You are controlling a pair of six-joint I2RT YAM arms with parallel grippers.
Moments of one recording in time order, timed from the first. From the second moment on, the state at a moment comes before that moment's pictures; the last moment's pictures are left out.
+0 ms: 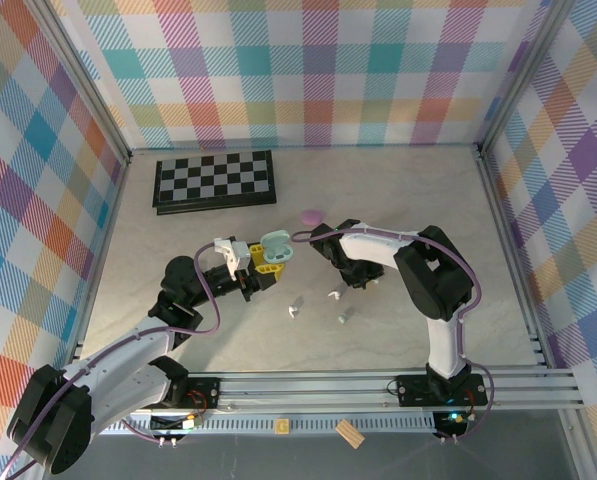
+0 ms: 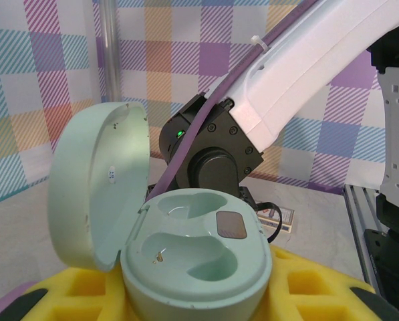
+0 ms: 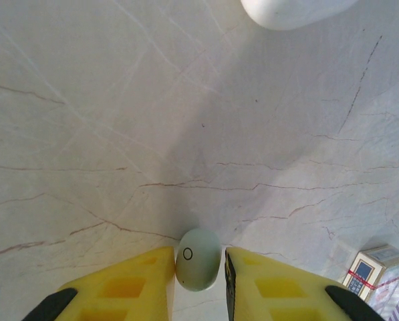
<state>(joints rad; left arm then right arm) -0.52 0.93 0.36 0.67 0.64 -0.08 0.72 1.97 1.27 -1.05 0.52 0.43</state>
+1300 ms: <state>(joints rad) -0.52 0.92 0.36 0.67 0.64 -0.07 0.59 1.74 1.16 -0.90 0.23 0.44</state>
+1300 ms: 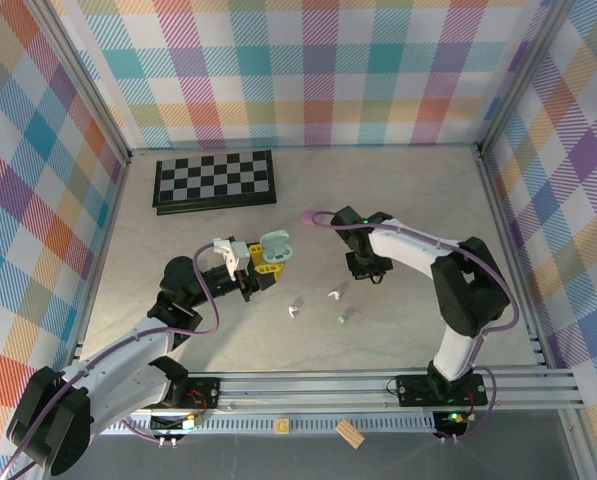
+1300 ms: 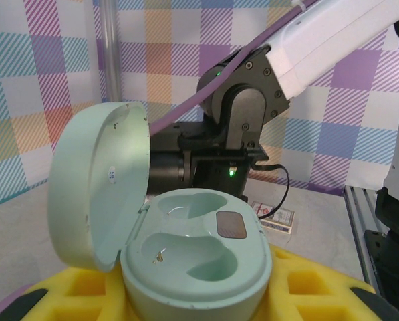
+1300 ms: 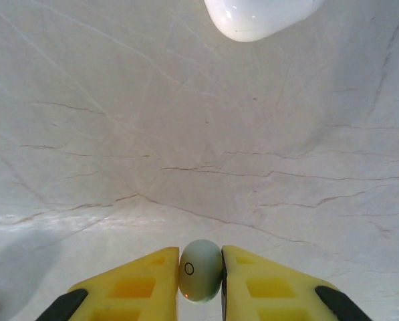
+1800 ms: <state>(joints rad) -0.54 1.05 0.37 0.68 0.60 0.00 0.41 1.48 0.99 -0.71 -0.16 0.57</state>
